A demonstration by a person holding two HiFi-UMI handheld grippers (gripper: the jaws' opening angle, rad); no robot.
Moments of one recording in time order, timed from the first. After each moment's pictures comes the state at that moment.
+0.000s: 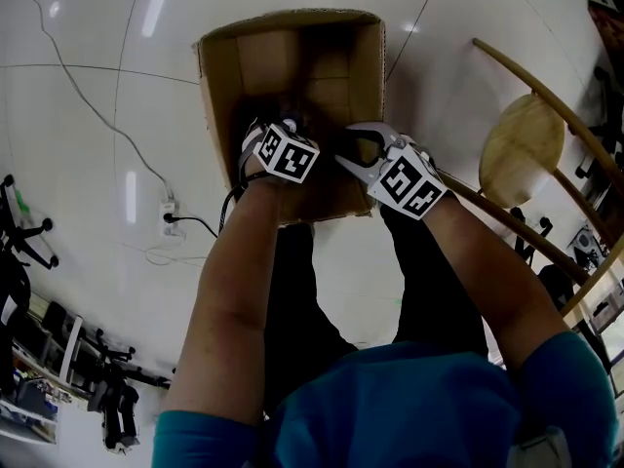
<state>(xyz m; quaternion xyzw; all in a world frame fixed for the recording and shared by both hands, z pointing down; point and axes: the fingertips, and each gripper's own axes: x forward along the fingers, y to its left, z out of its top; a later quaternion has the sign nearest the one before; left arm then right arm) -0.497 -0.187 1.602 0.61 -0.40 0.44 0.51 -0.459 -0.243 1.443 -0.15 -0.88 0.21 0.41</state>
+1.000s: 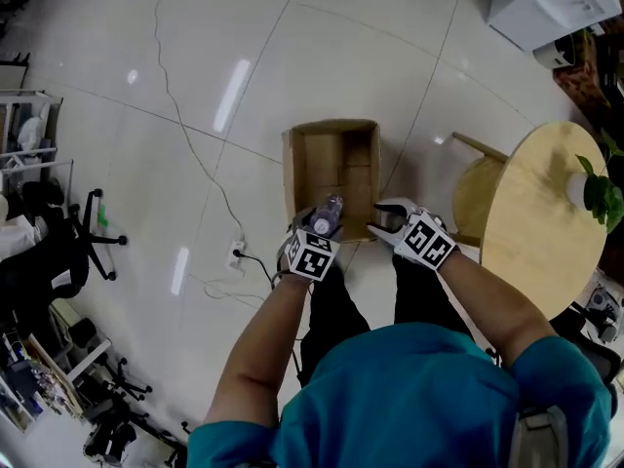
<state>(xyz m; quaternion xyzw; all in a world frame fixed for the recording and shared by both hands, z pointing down) -0.471 -0.177 1.011 0.65 -0.55 0.32 0.42 -0.417 -0.236 0.927 -0.17 -0.92 0.09 0.35</state>
